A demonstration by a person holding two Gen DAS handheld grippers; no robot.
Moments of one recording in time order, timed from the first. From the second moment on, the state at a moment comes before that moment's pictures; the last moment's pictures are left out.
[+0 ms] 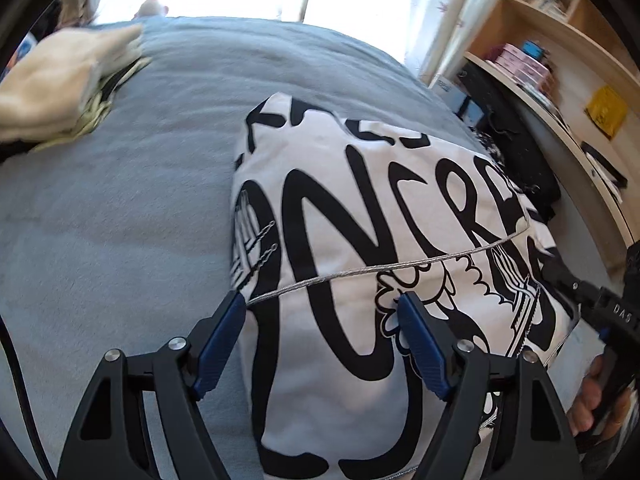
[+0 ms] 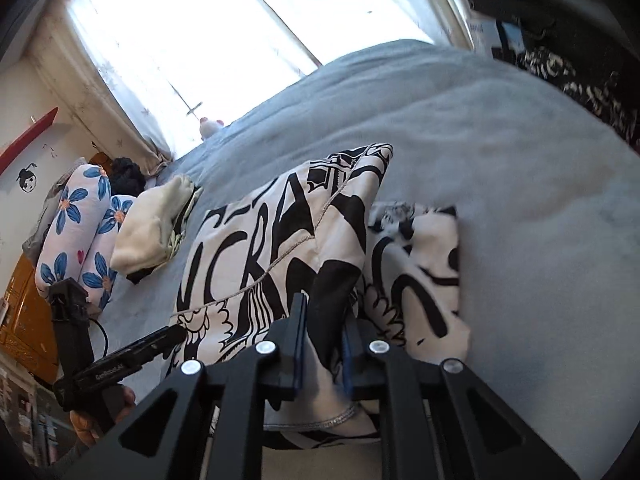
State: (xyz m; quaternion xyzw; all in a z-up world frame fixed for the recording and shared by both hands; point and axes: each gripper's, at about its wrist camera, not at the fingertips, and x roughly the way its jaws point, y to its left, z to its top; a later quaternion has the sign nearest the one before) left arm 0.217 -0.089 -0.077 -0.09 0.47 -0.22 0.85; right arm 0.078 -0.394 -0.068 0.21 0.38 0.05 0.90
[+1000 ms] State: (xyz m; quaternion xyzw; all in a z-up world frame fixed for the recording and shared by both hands) left arm 0.233 -0.134 -0.046 -0.02 0.41 -0.21 0.89; right arm 0.106 -0.405 -0.076 0.15 0.40 -0.04 0.90
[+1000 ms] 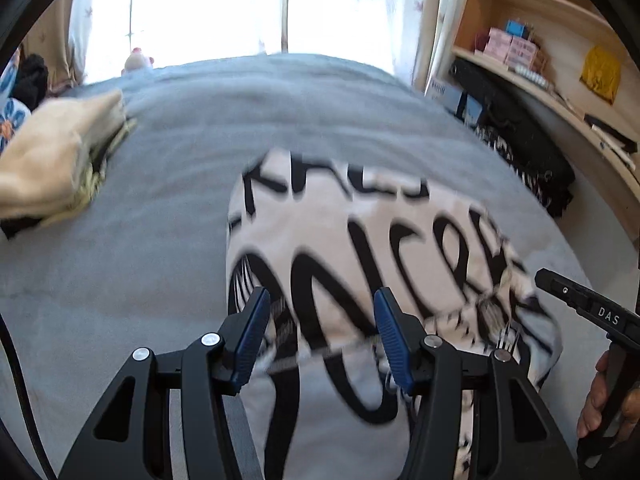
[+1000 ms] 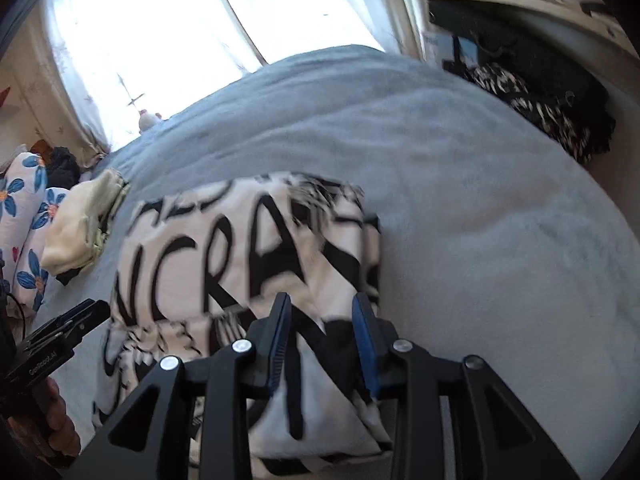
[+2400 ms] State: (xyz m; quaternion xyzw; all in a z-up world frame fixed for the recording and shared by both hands) left arm 0.252 -0.159 -0.031 0.00 0.45 -0.18 0.88; right arm 0.151 -0.381 -0.065 0.13 0.45 0.00 0.88
